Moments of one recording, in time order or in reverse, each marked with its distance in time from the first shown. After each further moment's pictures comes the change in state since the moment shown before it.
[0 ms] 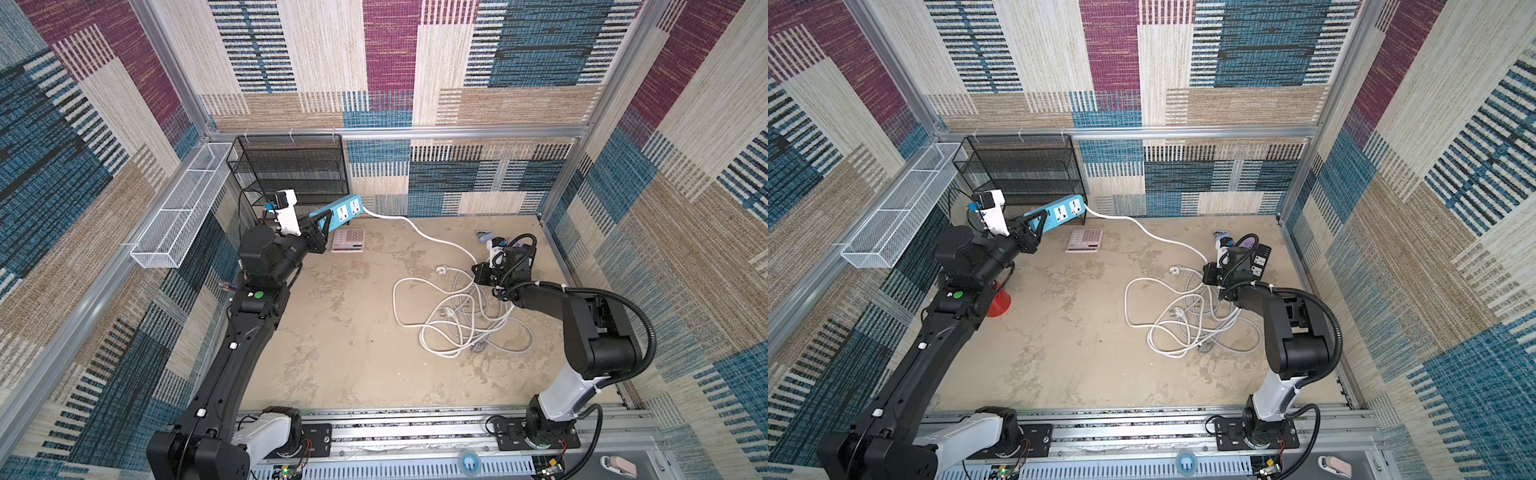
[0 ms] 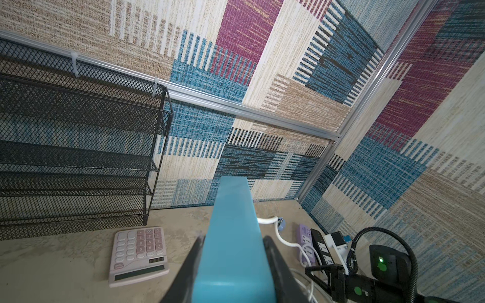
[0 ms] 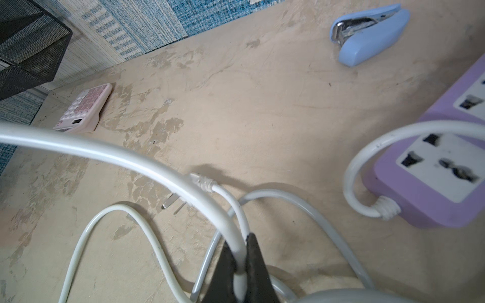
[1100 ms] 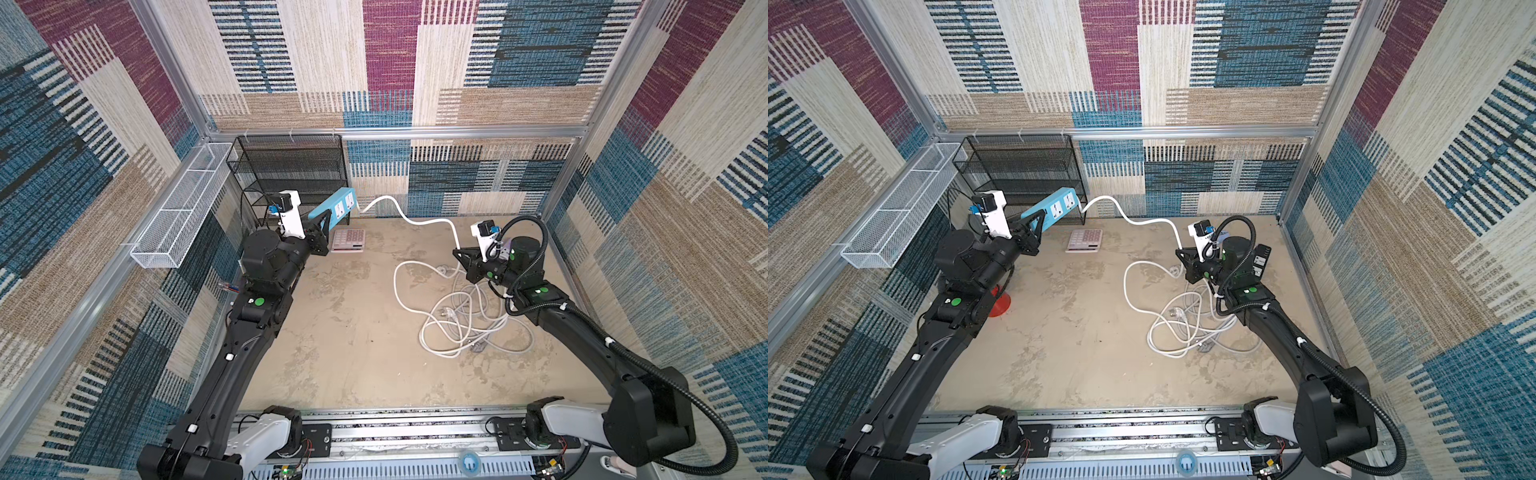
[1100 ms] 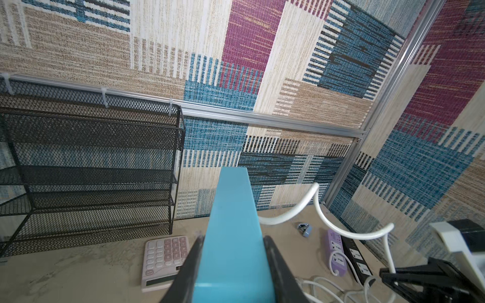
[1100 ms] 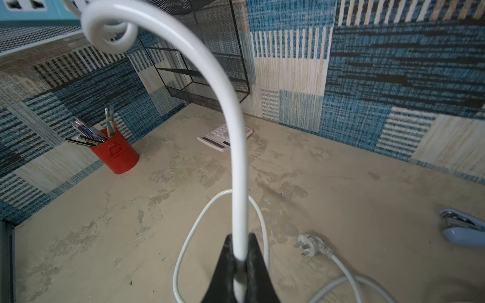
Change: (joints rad) left arm -0.079 -0.061 0.004 -0.043 -0.177 0.138; right arm 0.198 -0.429 0.016 -0.127 -0.152 -0.183
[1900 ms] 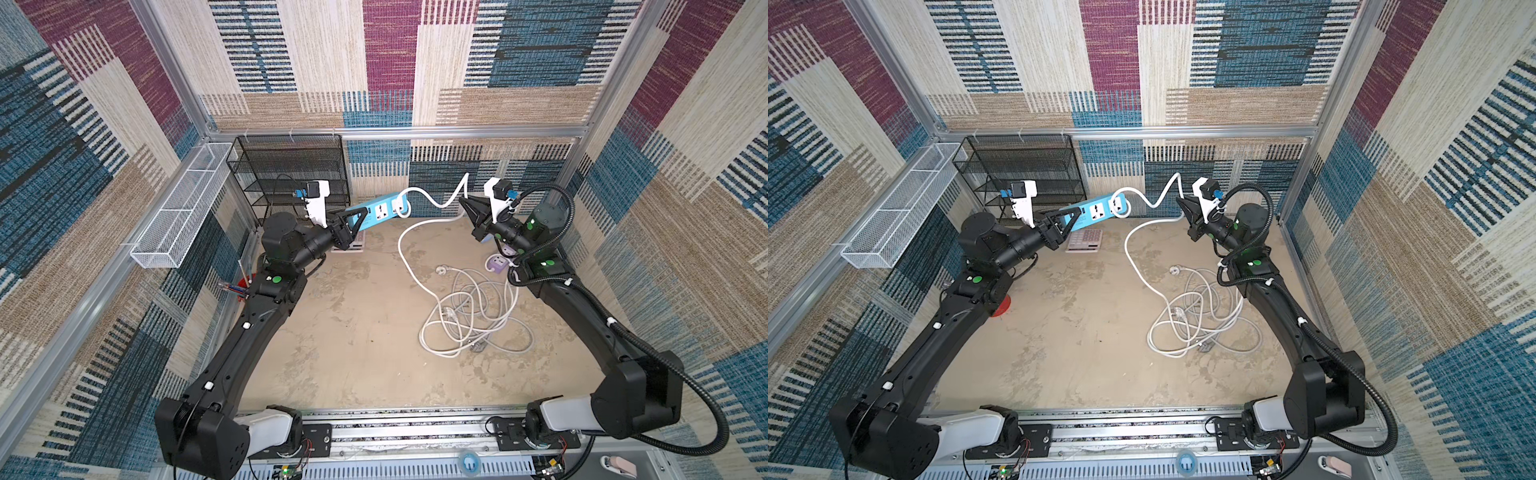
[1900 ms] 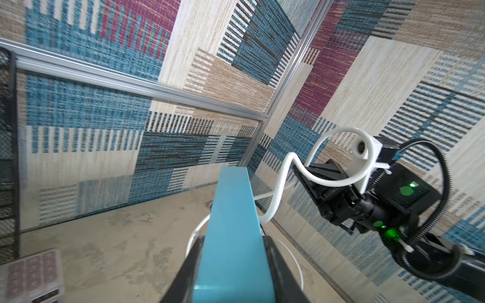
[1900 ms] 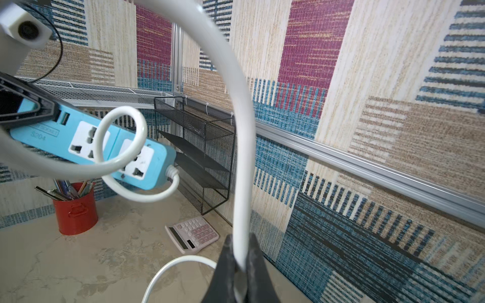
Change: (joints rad) left arm -0.064 0.161 0.106 0.064 0.354 -0.177; right arm -0.041 0.061 0.268 0.257 -0.096 -0.177
